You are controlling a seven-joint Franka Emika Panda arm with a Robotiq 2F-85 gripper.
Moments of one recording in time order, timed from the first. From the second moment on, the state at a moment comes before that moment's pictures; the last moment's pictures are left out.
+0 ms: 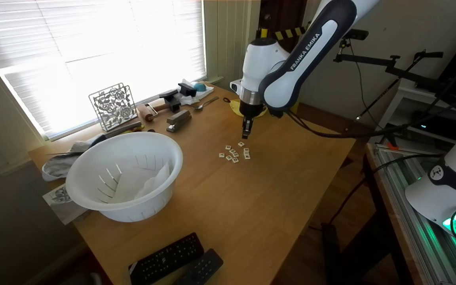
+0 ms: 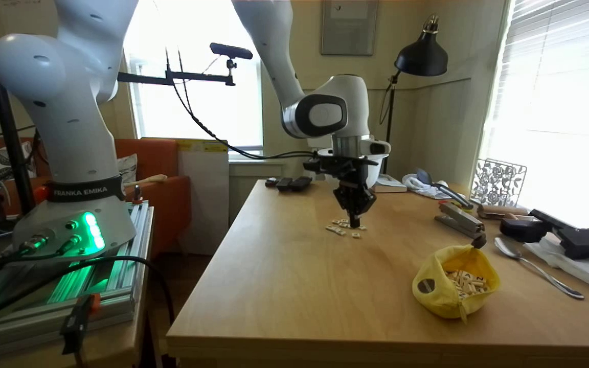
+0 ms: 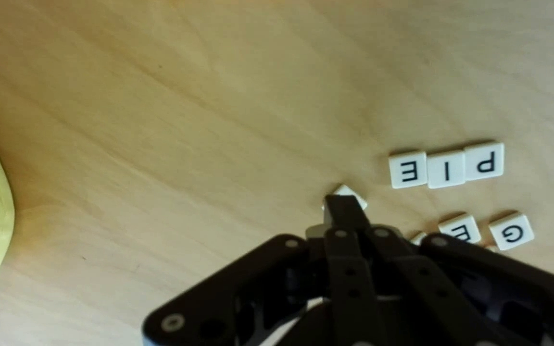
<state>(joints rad) -0.19 0.50 -0.08 -2.17 -0.10 2.79 -0.28</state>
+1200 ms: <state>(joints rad) -0.22 0.60 -0.02 -2.07 -0.10 2.80 -0.29</state>
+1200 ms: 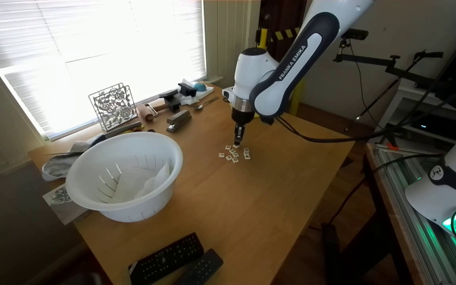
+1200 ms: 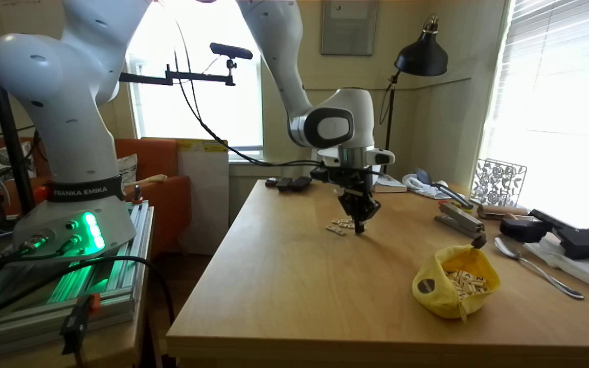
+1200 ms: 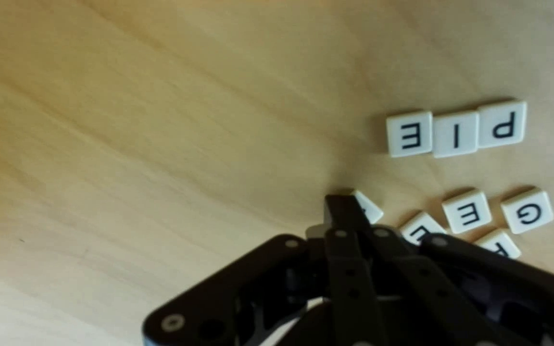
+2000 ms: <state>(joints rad) -0.22 0.60 0.05 -2.07 -0.10 2.79 -0.32</state>
